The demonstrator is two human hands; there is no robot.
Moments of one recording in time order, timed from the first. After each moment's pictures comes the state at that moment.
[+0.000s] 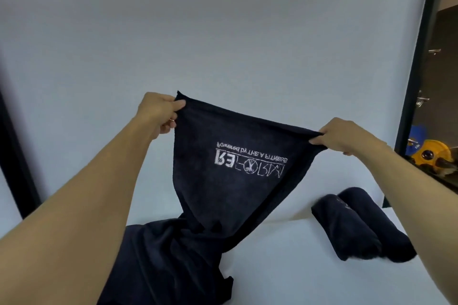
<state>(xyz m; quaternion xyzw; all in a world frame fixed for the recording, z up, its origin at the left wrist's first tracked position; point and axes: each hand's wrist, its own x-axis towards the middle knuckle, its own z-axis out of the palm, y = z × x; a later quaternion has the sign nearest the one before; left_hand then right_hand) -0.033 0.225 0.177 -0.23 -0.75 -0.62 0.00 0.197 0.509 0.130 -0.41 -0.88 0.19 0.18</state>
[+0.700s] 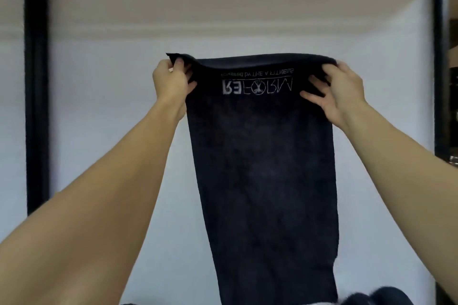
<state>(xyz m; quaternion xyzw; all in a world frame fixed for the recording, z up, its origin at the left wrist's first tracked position) -0.004 0.252 0.351 -0.32 -0.43 -0.83 0.16 0.167 0.484 0.336 0.07 -0.53 0.67 0.52</state>
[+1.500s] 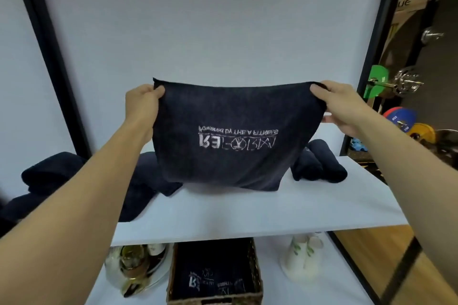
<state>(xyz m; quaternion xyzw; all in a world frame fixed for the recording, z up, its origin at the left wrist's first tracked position) 0.130 0.104 0.103 -0.19 -0.66 -0.73 0.05 0.362 0.395 0.119 -0.18 -0.76 0.52 0.34</state>
